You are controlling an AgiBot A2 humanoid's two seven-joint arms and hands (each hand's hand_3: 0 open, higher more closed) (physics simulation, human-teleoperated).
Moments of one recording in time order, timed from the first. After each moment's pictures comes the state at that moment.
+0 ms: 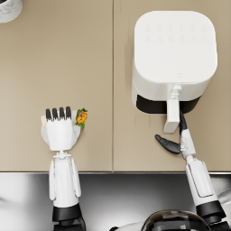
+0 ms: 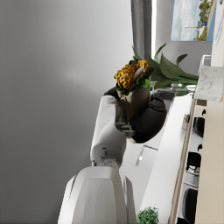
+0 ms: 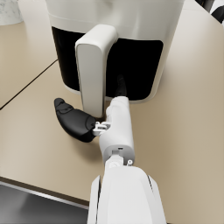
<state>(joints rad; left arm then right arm) 0.39 1.24 -0.09 -1.63 2.97 -0.04 -0.02 0.36 -1.47 0.29 1.17 1.42 -0.04 0.00</state>
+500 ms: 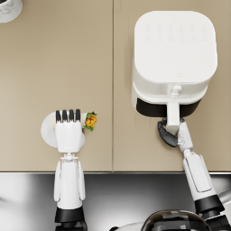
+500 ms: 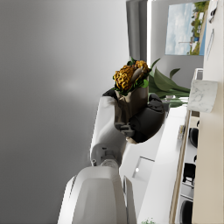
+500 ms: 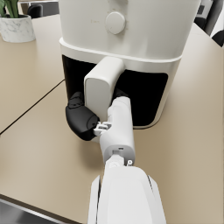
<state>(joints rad) 0.36 1.25 -0.03 -1.66 2.96 -0.02 0.00 0.44 -1.48 0.33 1.18 1.43 -0.07 0.00</state>
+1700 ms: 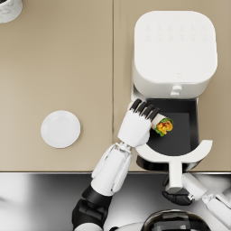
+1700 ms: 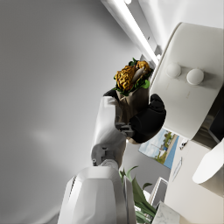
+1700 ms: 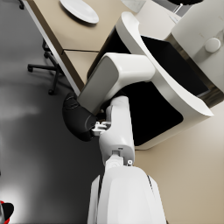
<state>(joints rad) 0.66 1.50 0.45 -1.61 2.68 -0.04 0.00 0.16 -0.70 0.82 1.92 1.43 -0.04 0.01</state>
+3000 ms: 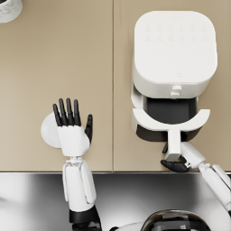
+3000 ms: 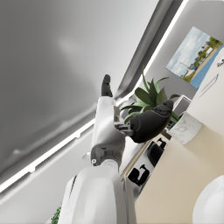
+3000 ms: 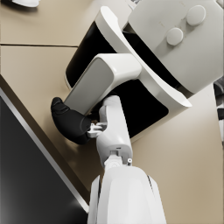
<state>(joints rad) 0.38 1.47 -0.15 -1.80 2.68 0.00 0.00 0.49 -0.93 0.83 1.51 1.43 0.09 0.02</state>
